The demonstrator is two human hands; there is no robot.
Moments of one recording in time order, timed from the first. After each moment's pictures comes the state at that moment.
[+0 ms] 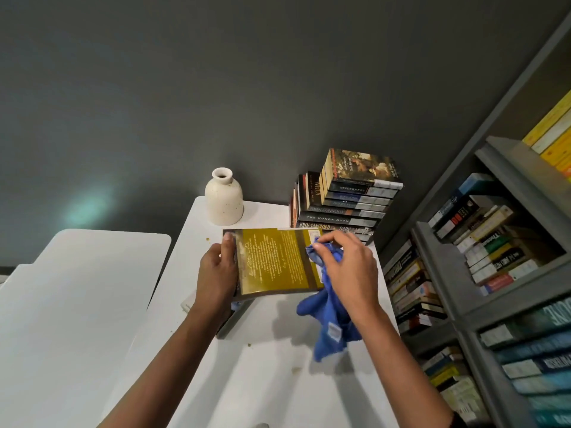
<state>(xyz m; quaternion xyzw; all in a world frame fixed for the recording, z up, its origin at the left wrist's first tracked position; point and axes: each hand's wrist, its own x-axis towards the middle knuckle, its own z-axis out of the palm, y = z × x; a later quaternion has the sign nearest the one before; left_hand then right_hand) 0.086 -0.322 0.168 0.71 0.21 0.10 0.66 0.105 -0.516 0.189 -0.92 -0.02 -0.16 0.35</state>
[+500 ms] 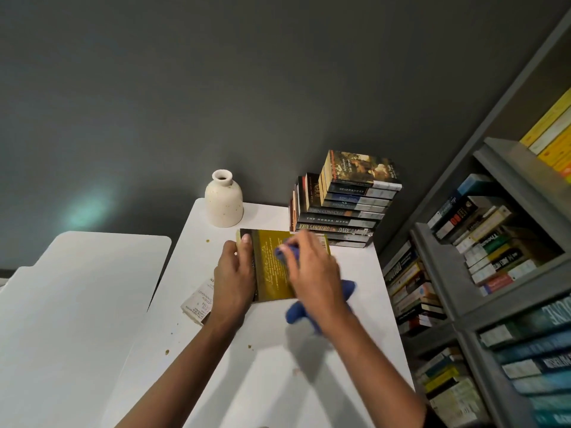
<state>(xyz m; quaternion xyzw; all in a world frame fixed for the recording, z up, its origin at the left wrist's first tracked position) 0.078 -0.347 0.177 0.75 0.19 0.15 0.61 0.097 -0.468 0.192 -0.95 -0.11 -0.09 0.28</state>
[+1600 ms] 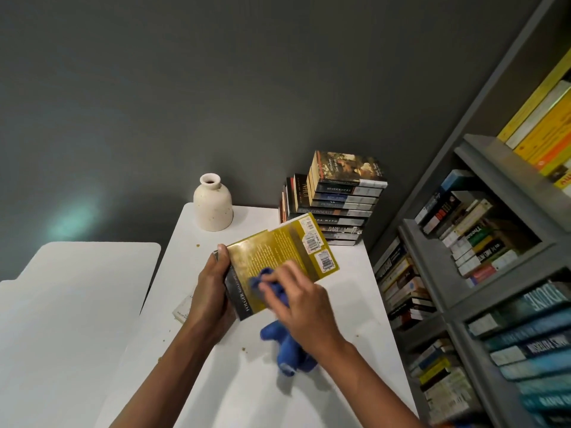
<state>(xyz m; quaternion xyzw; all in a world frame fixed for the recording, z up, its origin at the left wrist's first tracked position) 0.069 -0.330 0.172 0.45 0.16 -0.06 0.87 0.061 -0.480 0.164 -0.91 -0.25 -0.18 0.29</state>
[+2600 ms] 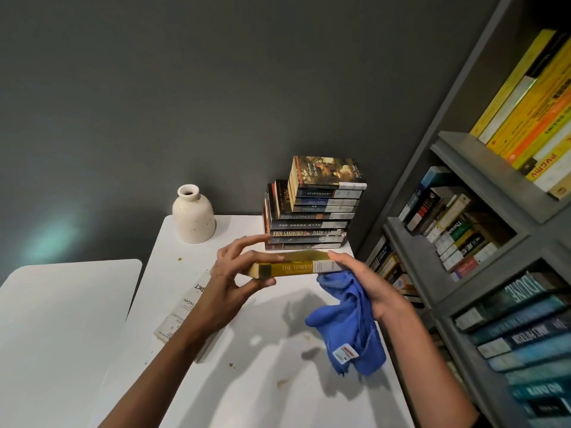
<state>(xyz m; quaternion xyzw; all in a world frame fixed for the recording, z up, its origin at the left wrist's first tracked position) 0.100 -0.344 0.173 0.82 -0.22 0.08 0.52 0.117 -0.596 0.181 -0.57 0.15 0.28 0.76</state>
